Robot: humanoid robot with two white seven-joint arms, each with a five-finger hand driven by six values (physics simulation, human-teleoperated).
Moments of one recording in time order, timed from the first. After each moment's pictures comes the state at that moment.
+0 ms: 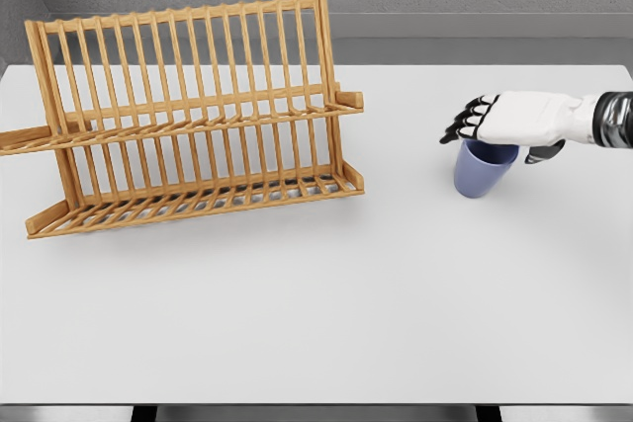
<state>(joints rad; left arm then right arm) 0.03 0.00 -0.15 -0.06 -0.12 -0.12 -0.11 -0.83 -0.89 0.78 -1.43 0.53 -0.61 0.61</state>
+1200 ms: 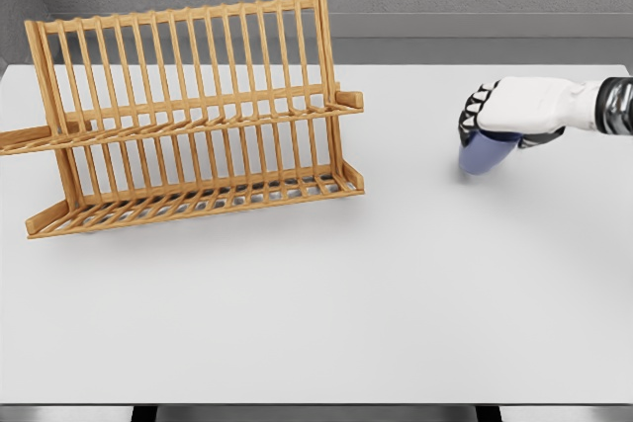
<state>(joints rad) 0.03 0.00 -0.15 -0.06 -0.12 -0.12 -0.11 -0.87 -0.88 0.78 -1.44 0.53 -0.61 0.61</state>
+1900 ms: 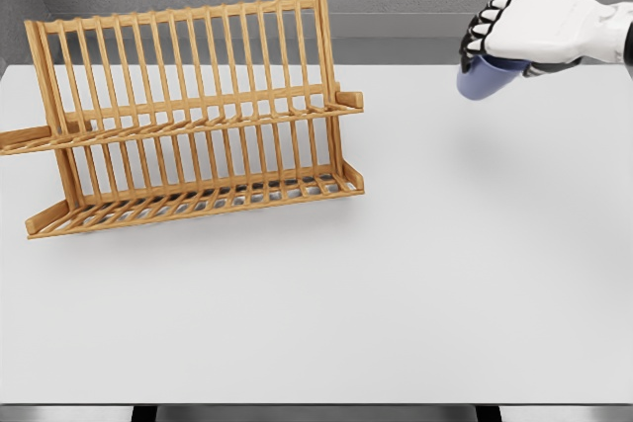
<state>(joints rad) 0.03 0.00 -0.15 -0.06 -0.12 -0.12 -0.11 -0.99 -0.86 0.70 -1.47 0.53 -0.61 0.61</state>
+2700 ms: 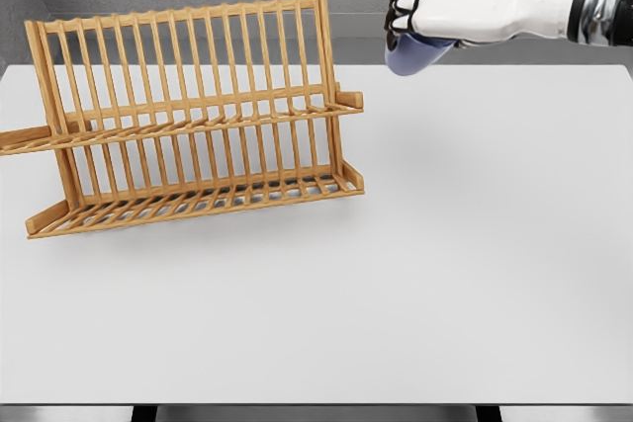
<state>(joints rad) 0.03 0.00 -0.15 -0.06 -0.12 -0.12 -0.11 -1.06 -0.74 0.69 -1.59 0.53 -0.61 0.61</state>
